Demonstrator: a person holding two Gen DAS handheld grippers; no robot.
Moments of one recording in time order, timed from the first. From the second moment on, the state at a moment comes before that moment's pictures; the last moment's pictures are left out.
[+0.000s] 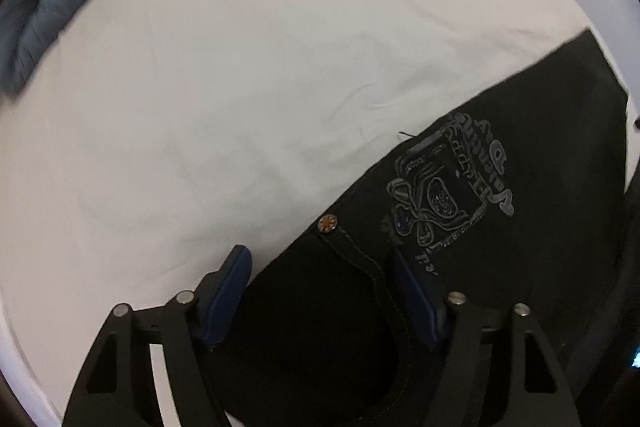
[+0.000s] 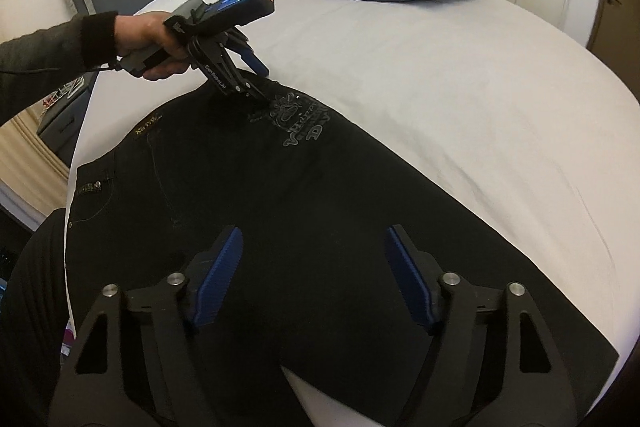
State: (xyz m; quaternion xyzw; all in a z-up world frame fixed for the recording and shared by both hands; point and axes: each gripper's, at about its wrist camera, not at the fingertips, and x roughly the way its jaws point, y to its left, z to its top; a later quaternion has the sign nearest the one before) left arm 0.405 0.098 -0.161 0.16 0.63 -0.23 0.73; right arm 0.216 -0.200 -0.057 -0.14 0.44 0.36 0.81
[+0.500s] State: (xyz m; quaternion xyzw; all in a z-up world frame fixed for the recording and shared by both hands) left arm 0.338 0.068 -0.130 0.25 0.55 -0.22 0.77; right arm 0.278 -0.169 -0.055 -0.15 0.44 0.36 0.81
